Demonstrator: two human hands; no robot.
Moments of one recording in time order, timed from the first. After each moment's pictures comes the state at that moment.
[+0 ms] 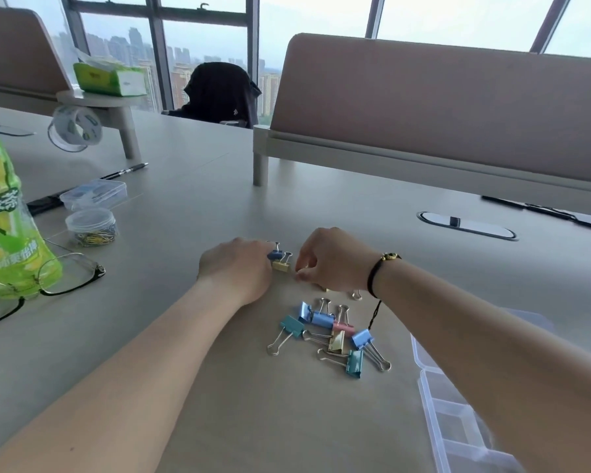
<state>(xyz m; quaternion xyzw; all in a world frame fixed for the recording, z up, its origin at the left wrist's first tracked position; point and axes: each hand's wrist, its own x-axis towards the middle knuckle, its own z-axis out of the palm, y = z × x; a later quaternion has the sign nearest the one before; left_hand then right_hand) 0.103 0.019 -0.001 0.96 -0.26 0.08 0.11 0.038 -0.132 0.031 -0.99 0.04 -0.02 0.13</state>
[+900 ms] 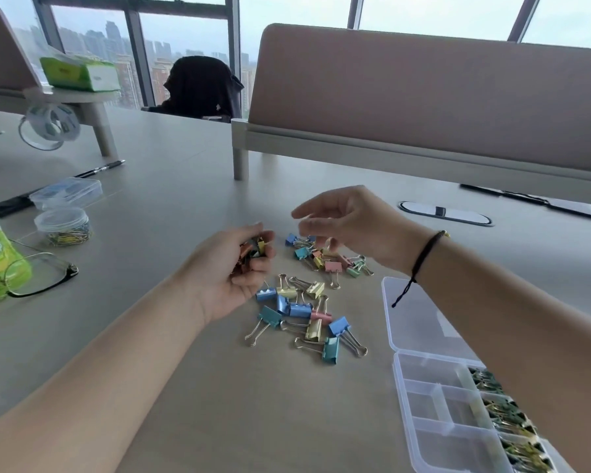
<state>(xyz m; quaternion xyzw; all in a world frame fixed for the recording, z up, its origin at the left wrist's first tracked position) 0.067 0.019 0.023 0.47 -0.04 -0.39 0.79 -0.005 -0.163 0.069 -0.89 0.03 -0.09 0.44</state>
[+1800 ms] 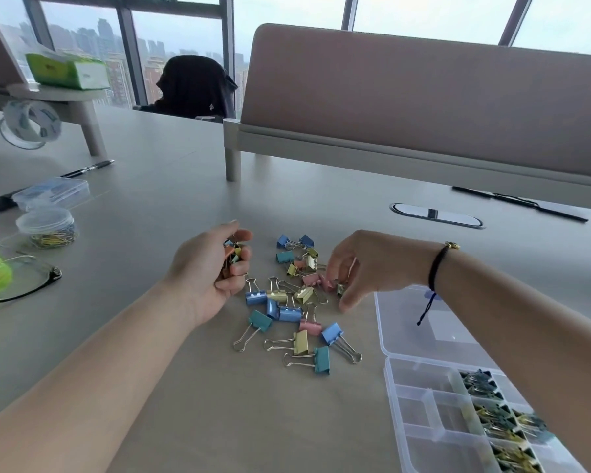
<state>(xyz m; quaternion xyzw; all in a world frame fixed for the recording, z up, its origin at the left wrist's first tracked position) 0.078 0.016 0.011 0.54 -0.02 -0.27 0.79 -0.026 -0.196 0.053 -0.97 0.06 0.11 0.20</state>
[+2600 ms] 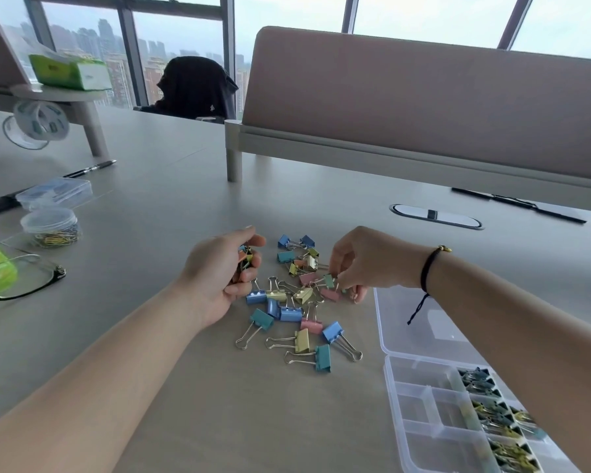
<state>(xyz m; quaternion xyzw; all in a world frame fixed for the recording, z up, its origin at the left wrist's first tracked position) 0.070 0.013 0.010 0.59 -0.07 -0.27 0.76 -0.019 -0.193 0.046 -0.96 0.13 0.07 0.24</state>
